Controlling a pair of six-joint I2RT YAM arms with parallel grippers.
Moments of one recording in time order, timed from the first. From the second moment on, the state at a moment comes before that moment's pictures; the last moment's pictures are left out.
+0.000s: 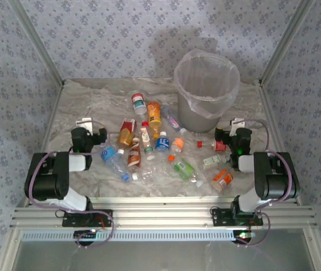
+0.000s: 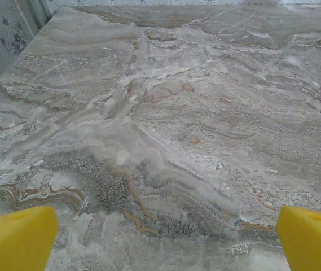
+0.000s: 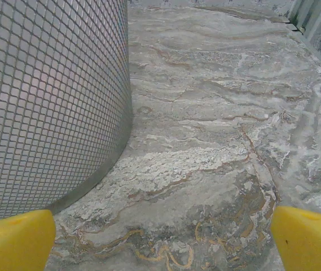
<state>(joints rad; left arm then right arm) 0.02 1.53 0.40 0.73 -0.06 -0.01 -0.03 1.52 0.37 0.75 0.04 -0.02</state>
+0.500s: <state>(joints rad) 0.02 1.53 0.40 0.73 -0.06 -0.01 -0.03 1.52 0.37 0.75 0.03 -0.02</state>
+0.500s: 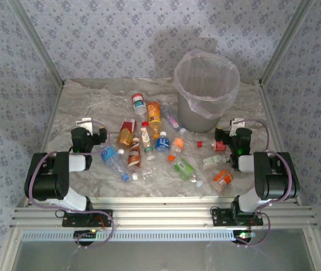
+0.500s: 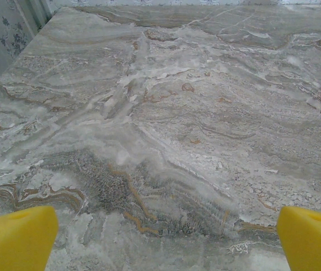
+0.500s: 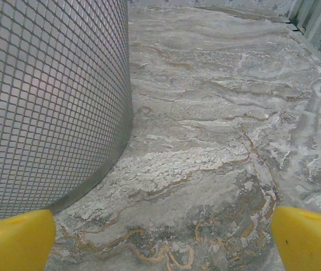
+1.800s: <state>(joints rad) 0.01 1.49 0.41 0.66 -0.06 -0.01 -0.03 1.43 0.38 0.66 0.02 -0.02</state>
